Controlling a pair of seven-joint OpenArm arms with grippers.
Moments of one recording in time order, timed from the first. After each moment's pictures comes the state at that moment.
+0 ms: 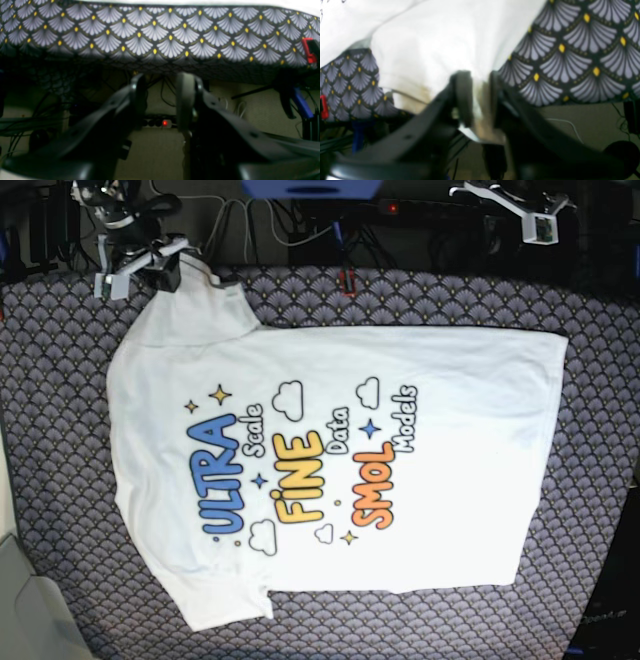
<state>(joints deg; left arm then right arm) 57.2 -17.6 -5.7 106.9 -20.4 -0.7 -0.3 -40.8 8.6 9.8 101.9 29.0 8.1 -22.4</state>
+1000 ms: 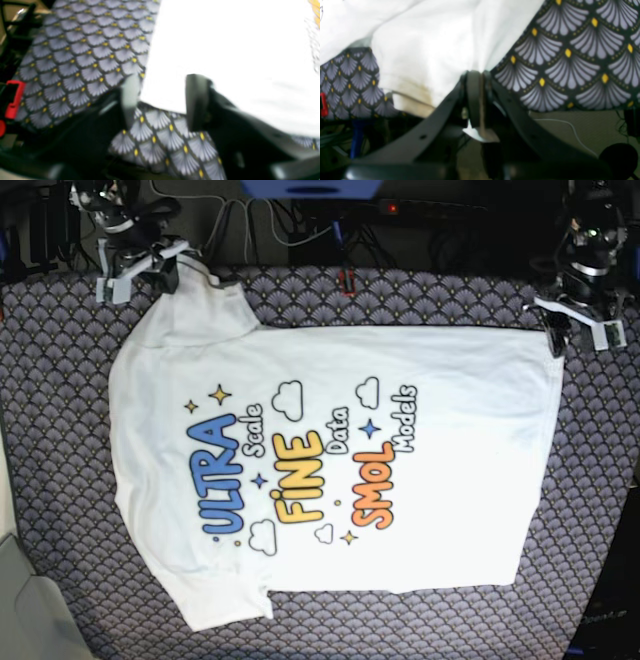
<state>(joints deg) 29.6 -13.8 -27.3 97.5 -20.3 -12.8 15.0 -39.7 9.8 9.8 101.6 29.0 8.7 -23.6</state>
